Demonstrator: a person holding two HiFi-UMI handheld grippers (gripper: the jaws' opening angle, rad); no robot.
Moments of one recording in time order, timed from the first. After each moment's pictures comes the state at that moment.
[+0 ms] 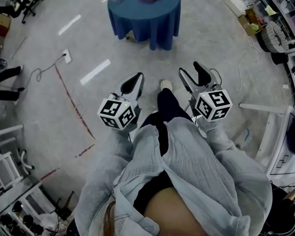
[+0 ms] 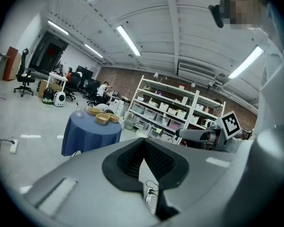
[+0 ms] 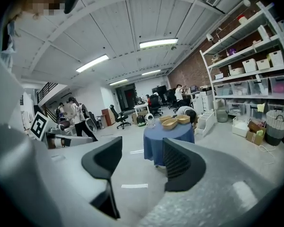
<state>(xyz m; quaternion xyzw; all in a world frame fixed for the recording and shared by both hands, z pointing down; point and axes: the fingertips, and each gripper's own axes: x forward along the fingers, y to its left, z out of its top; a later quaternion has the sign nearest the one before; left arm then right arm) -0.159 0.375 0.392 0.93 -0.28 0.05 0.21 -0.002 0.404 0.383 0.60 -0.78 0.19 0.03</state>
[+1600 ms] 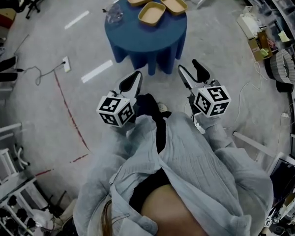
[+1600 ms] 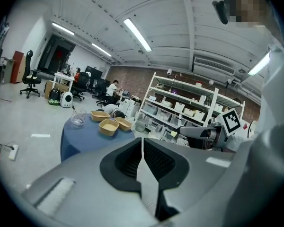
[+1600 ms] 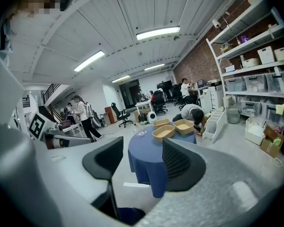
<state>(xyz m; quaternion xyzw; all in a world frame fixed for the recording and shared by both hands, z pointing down) -0.068 0.171 0.401 0.91 -0.35 0.07 0.22 0.097 0.179 0.392 0.56 -0.80 0.20 0.05</state>
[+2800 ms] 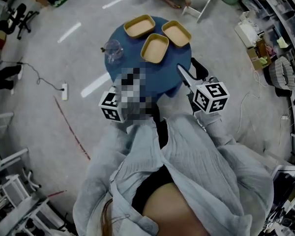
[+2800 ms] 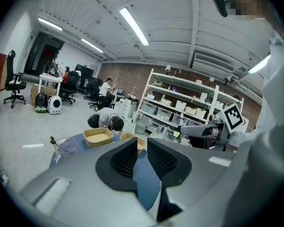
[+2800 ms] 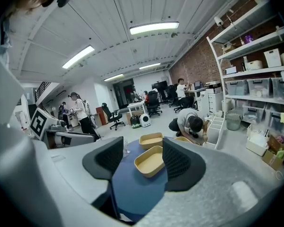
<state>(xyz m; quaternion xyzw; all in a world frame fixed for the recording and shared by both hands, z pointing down) -0.044 -0.065 0.381 0.93 -0.30 0.09 0.20 0.109 -0.039 0.372 0.59 -0.78 0.20 0.06</state>
